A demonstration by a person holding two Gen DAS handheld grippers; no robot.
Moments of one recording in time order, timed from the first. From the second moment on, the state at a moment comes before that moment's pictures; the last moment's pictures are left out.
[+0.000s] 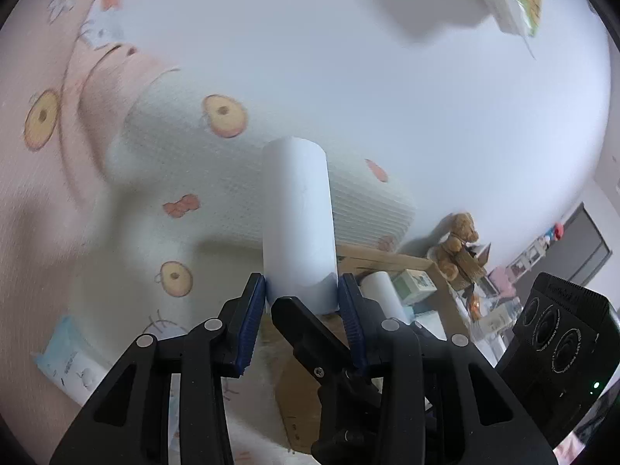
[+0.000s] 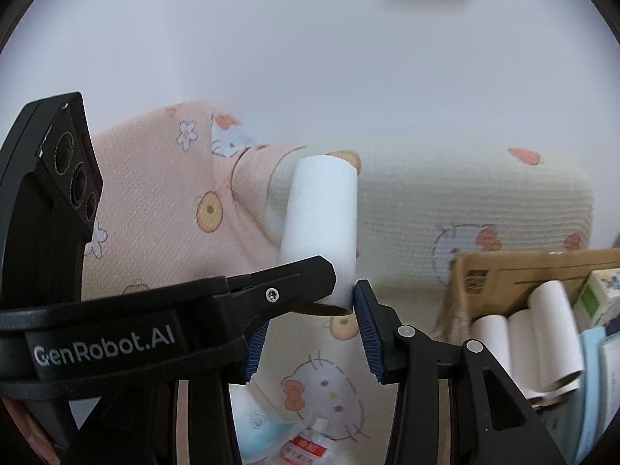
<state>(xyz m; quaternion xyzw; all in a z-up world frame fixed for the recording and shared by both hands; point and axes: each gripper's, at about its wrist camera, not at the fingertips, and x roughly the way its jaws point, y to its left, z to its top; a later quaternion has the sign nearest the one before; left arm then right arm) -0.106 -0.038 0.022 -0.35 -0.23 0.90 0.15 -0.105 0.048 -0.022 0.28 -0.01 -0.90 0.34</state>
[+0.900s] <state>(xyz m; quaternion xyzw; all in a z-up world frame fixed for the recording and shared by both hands) -0.138 0.086 0.019 -0.42 -0.13 0.87 0.22 -0.126 0.160 -0.027 0.30 -0.04 -0.92 0.26</state>
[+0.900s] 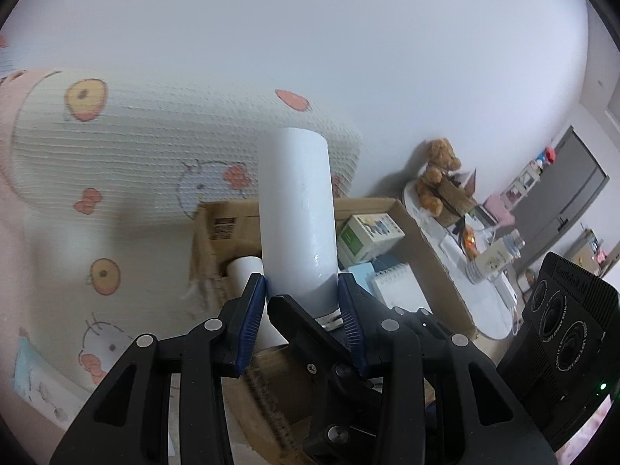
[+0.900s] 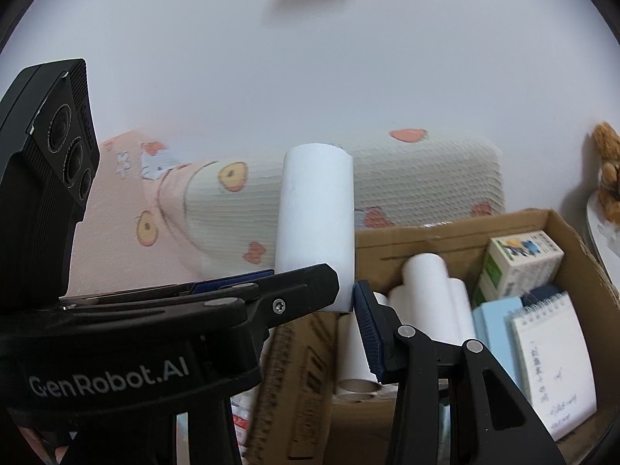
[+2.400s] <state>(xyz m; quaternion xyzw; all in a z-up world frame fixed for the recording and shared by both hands) -0.159 0.088 0.018 -0.46 -0.13 0.85 0.21 -0.136 0.199 -0.031 0.37 0.00 -0.90 0.24</state>
